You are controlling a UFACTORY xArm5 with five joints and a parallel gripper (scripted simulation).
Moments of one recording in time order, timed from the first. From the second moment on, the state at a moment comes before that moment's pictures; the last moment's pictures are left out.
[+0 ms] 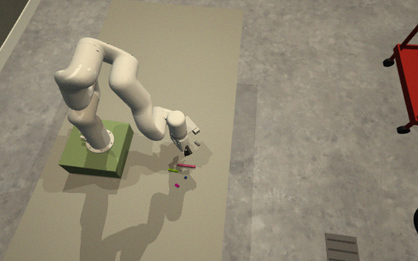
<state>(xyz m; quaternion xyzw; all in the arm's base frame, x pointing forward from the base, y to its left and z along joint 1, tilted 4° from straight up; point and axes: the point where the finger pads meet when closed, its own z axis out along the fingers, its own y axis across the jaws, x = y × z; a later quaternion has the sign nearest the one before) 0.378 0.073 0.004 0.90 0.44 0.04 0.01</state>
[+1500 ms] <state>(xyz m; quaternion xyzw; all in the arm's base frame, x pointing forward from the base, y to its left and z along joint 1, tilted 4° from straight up) 0.379 0.072 0.004 1.00 -0.01 0.04 -0.01</state>
